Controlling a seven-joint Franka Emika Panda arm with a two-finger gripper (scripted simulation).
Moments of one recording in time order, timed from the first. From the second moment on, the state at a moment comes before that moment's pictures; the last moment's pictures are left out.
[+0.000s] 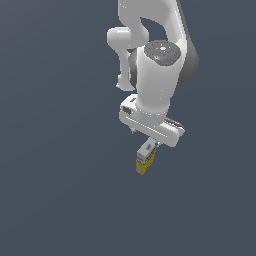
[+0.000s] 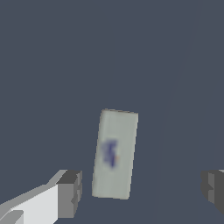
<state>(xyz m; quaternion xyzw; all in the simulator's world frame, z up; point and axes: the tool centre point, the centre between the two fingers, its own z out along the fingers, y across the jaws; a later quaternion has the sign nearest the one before) 0.038 0.064 0.221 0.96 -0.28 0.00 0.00</state>
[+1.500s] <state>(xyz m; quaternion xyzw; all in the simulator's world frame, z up) 0.052 0.079 0.153 0.94 -0.33 0.00 0.00</state>
